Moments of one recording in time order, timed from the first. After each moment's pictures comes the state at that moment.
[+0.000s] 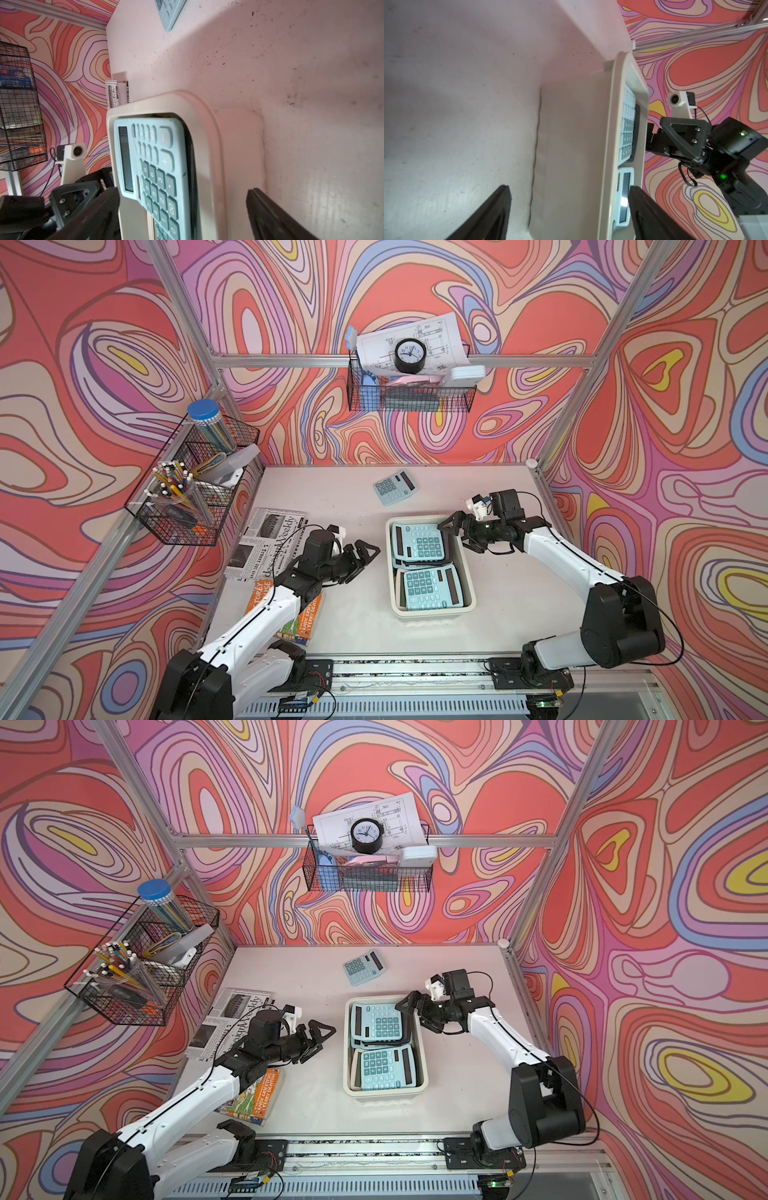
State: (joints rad) left arm -0.42 1.03 0.55 -0.11 0.46 -1.06; right arm 0.20 1.43 0.99 -0.47 -0.62 0.59
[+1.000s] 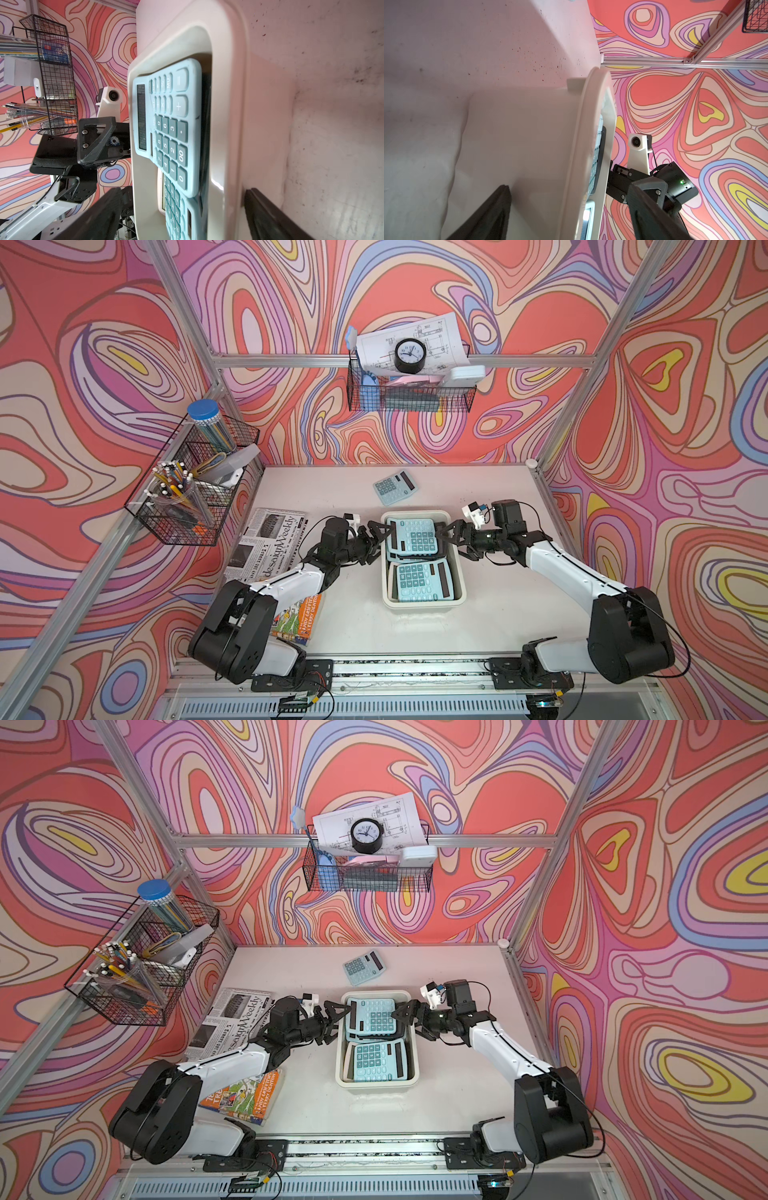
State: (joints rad) left arm -0.41 1.42 0.61 0.42 0.53 -1.34; right arm 0.22 1.38 0.85 -0.29 -0.80 0.65
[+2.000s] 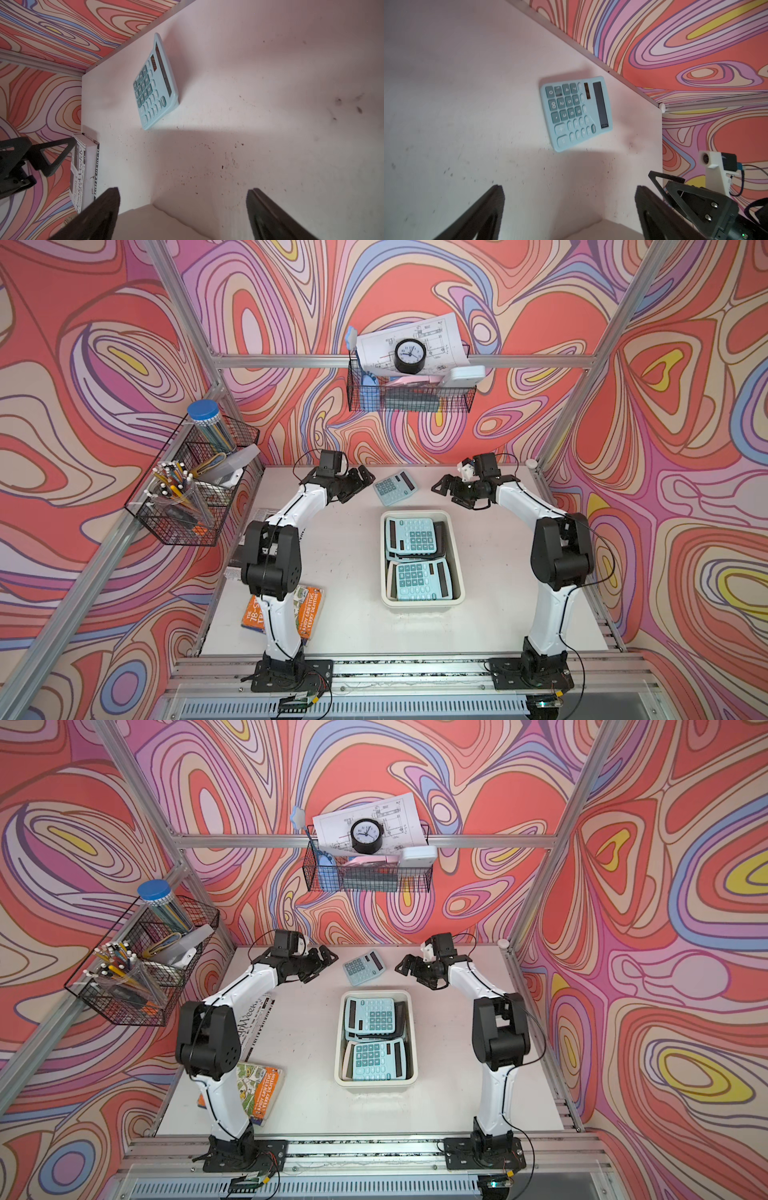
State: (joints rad) left arm -0.18 2.02 1.65 -0.36 0.39 -0.69; right arm 0.16 2.07 1.63 -0.44 -0.52 0.49
